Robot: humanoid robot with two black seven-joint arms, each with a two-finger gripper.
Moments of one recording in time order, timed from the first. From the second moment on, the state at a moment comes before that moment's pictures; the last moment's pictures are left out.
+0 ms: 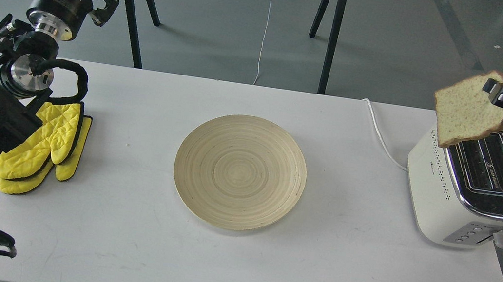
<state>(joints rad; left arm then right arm) -0.96 0.28 -0.73 -0.35 -0.20 -0.49 -0.33 1.25 -1.20 -0.05 1.50 -1.12 0.00 -0.07</state>
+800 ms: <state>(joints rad) -0.96 0.27 -0.72 -0.35 -0.20 -0.49 -0.33 1.18 -1.30 -0.06 1.52 -1.13 0.05 -0.08</state>
